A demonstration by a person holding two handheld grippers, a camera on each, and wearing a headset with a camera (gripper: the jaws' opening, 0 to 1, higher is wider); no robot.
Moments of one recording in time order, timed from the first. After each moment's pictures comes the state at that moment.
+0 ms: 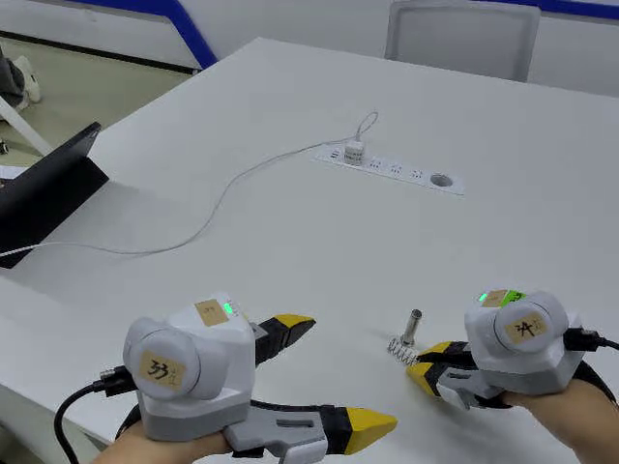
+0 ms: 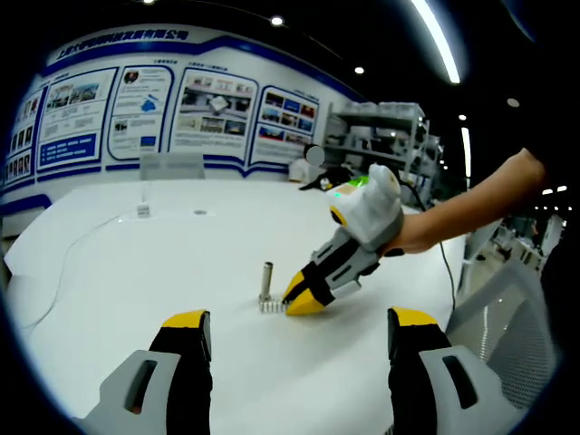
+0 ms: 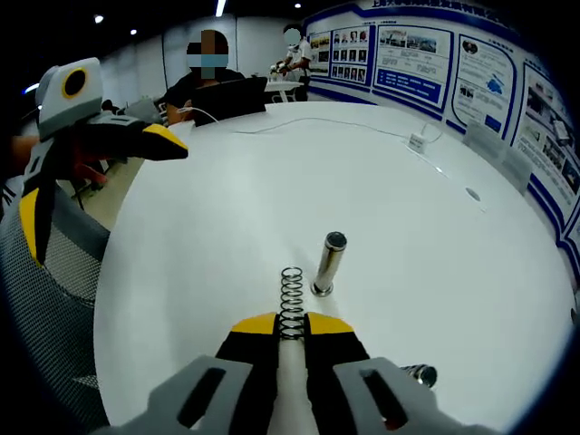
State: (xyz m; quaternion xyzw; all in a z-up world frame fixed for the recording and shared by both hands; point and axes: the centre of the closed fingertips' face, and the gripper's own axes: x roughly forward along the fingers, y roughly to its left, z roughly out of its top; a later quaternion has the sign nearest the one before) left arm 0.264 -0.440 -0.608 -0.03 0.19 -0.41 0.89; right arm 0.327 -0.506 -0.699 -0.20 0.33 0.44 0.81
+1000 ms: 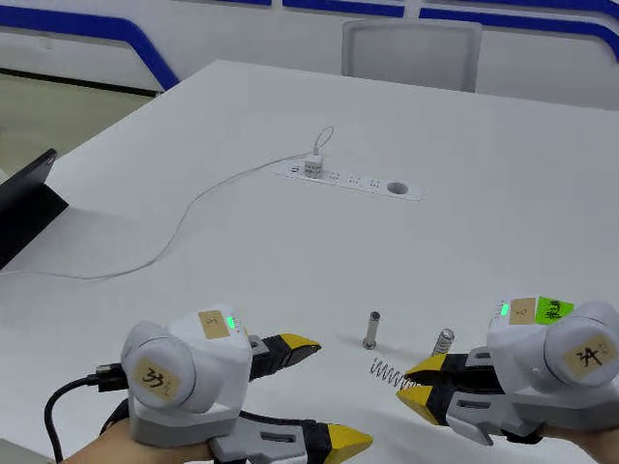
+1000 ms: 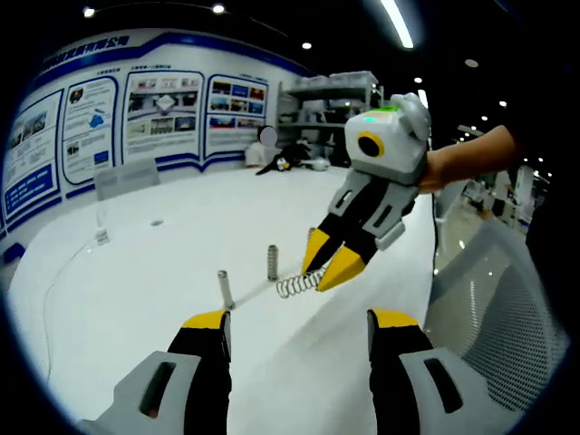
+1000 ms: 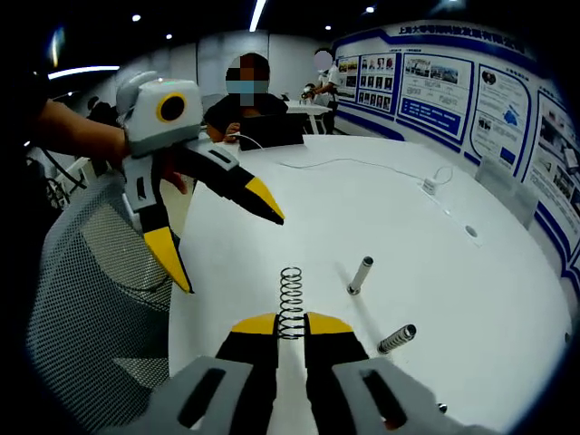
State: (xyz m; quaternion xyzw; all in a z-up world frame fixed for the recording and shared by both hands) left arm 0.248 -0.482 -0.605 0.07 0.19 -0.51 0.84; right arm 0.258 -0.521 -0.624 -0.20 0.28 0.50 0.80
